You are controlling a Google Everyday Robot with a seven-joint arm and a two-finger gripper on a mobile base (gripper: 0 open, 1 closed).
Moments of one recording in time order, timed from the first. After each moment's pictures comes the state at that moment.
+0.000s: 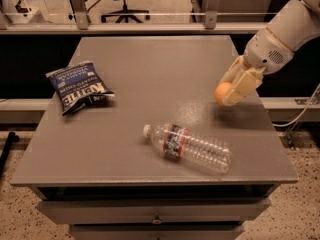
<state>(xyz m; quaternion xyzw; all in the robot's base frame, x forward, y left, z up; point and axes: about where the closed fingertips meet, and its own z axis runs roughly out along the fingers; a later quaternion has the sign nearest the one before) 0.545 -0.187 0.884 -0.61 0.74 0.21 0.17</state>
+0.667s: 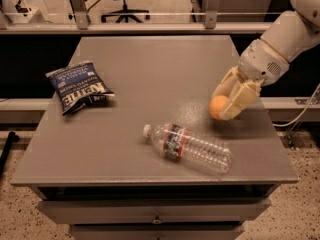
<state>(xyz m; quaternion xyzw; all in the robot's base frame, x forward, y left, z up) 0.509 -0.170 0.874 -0.65 0.70 0.26 0.16</state>
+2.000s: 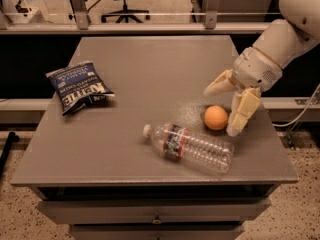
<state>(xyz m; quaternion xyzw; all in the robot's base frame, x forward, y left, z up) 0.492 -0.155 0.863 -0.69 0.65 0.28 0.15</state>
